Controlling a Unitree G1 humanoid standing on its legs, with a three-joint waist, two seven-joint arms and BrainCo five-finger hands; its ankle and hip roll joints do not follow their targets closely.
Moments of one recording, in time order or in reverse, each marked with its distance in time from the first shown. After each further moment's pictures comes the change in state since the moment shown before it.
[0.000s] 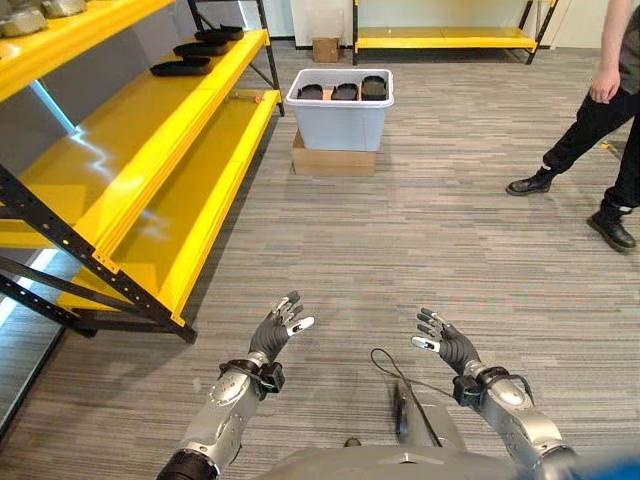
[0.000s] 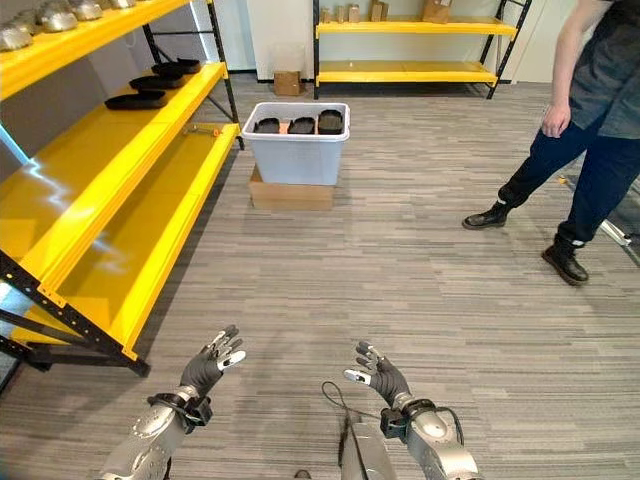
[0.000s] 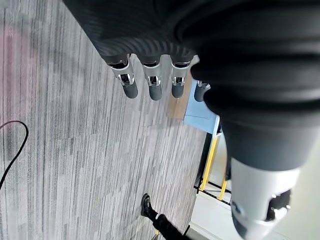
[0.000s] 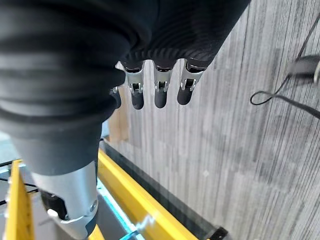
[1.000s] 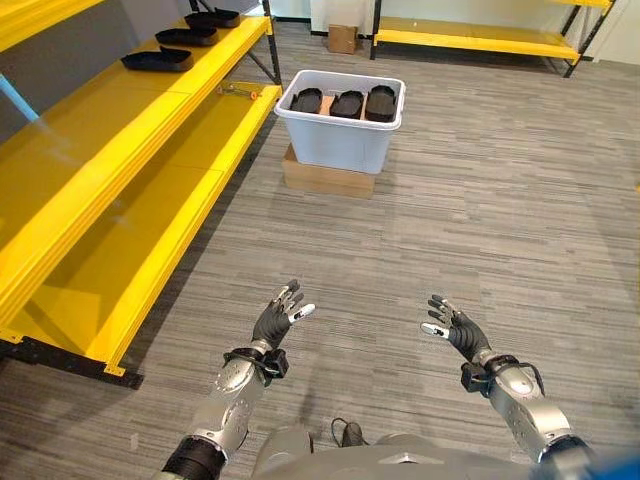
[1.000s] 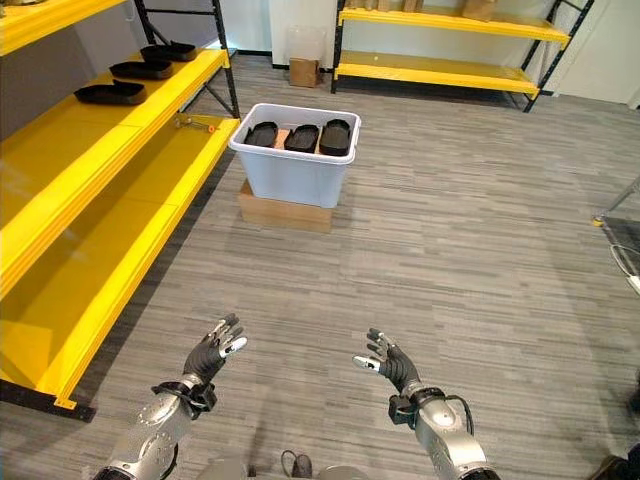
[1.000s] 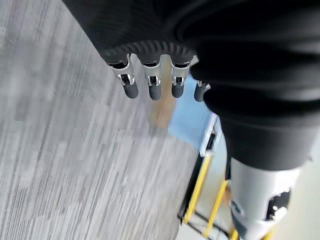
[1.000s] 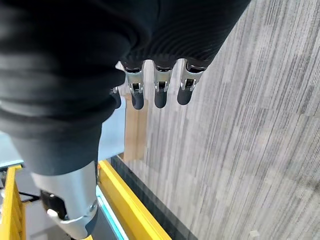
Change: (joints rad) left arm -0.047 -0.038 -0.006 0.026 -0.011 -0.007 0.037; right arm -0.052 -0.048 -0.047 -0.015 0.008 -0.030 -0.028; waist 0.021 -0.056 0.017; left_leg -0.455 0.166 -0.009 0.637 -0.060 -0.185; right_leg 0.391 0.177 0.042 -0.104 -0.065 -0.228
